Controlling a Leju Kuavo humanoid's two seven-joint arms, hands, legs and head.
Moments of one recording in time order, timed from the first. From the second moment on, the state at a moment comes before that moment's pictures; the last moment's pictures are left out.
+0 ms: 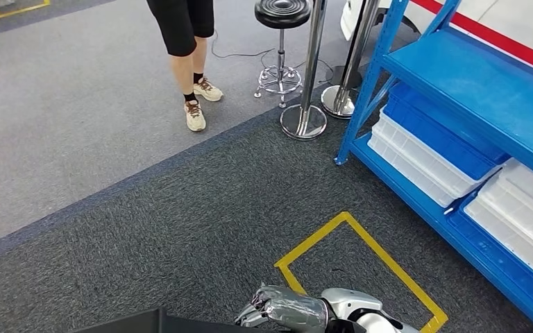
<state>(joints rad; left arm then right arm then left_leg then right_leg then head) -0.08 0.00 1.12 -0.20 -1.06 -0.07 -0.37 -0.26 -0.31 0.90 -1.86 0.02 0.31 -0.47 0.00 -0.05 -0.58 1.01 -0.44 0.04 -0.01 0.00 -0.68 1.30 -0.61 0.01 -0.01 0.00</state>
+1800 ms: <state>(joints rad) -0.07 0.03 1.12 -0.20 -1.05 -0.20 -0.44 -0.32 -0.28 0.93 -1.82 0.01 0.34 -0.49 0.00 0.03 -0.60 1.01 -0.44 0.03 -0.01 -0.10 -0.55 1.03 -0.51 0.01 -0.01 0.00</state>
